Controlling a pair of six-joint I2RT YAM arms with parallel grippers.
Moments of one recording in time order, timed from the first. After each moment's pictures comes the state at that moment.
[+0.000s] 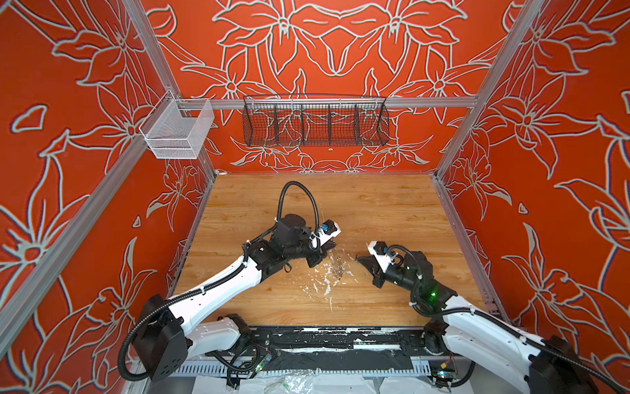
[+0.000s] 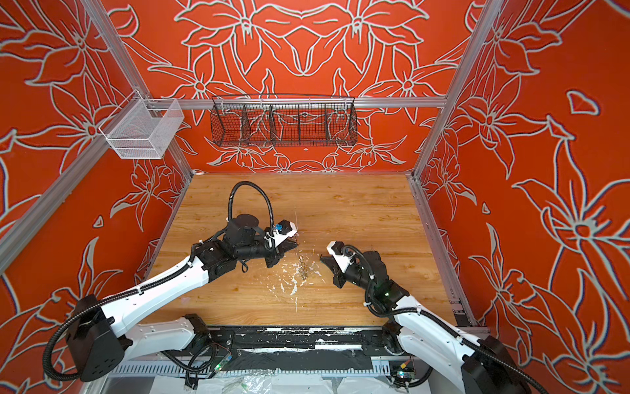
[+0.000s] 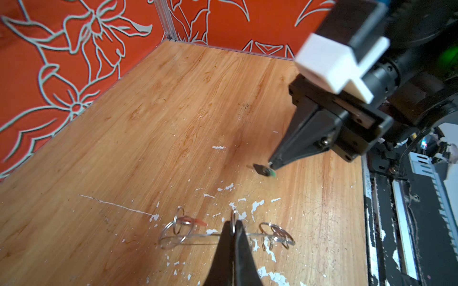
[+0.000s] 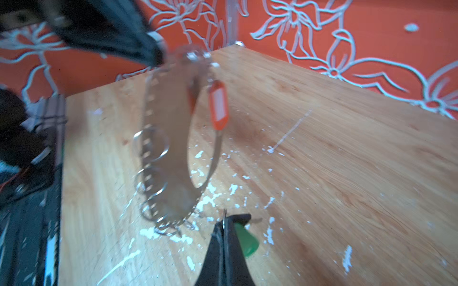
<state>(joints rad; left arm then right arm) -0.67 1.18 0.86 -0.19 0.38 0.30 0.59 0.79 0.21 0.30 -0.40 -0.10</state>
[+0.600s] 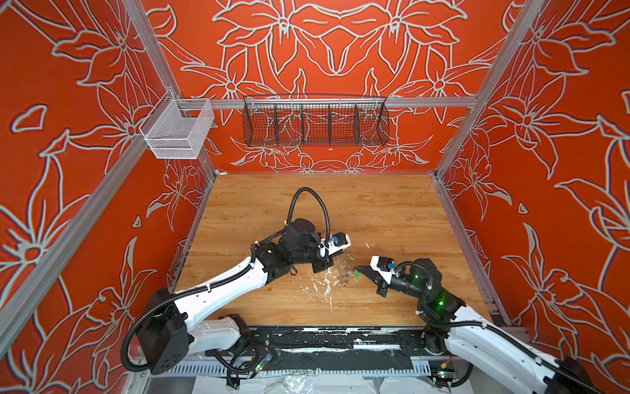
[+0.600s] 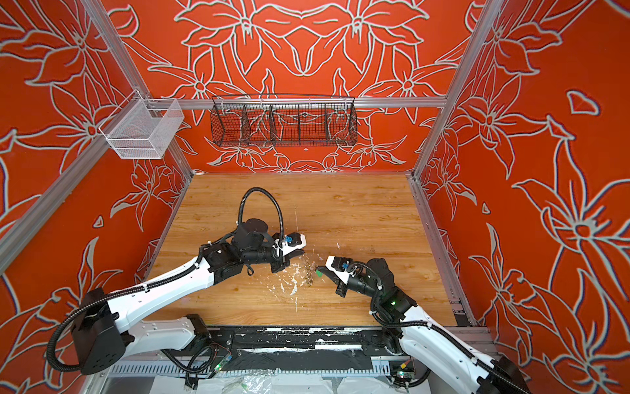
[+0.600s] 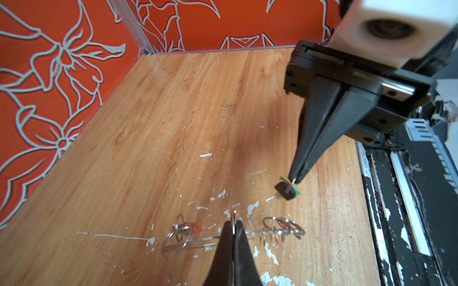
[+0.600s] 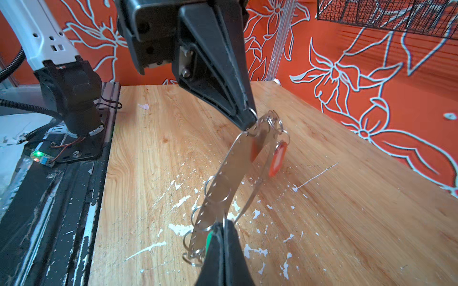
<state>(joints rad) -0.77 1.23 0.88 -0.20 0.38 0.47 0.61 0.65 0.20 0.25 -0.51 -0.21</state>
